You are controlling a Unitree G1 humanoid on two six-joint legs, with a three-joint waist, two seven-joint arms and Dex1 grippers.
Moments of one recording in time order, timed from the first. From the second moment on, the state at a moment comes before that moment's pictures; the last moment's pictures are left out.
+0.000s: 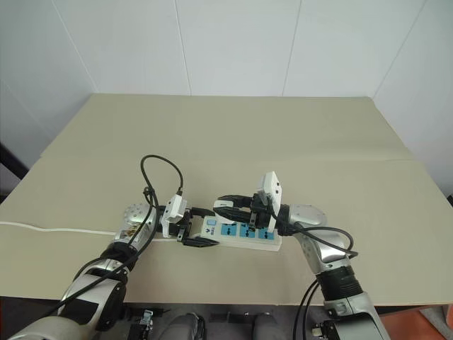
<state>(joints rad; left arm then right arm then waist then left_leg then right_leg) -0.71 0.29 -0.09 0.95 -0.20 -0.46 -1.60 -0.45 -0.36 0.14 0.07 0.49 0.20 1.08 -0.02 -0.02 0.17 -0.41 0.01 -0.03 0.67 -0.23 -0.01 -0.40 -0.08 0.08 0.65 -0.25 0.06</state>
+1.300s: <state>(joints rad) -0.72 0.28 -0.09 0.95 -0.20 -0.46 -1.61 -0.42 -0.33 0.11 0.25 0.42 -0.06 1.22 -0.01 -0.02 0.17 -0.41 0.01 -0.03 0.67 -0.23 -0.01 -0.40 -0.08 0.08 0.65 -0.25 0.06</state>
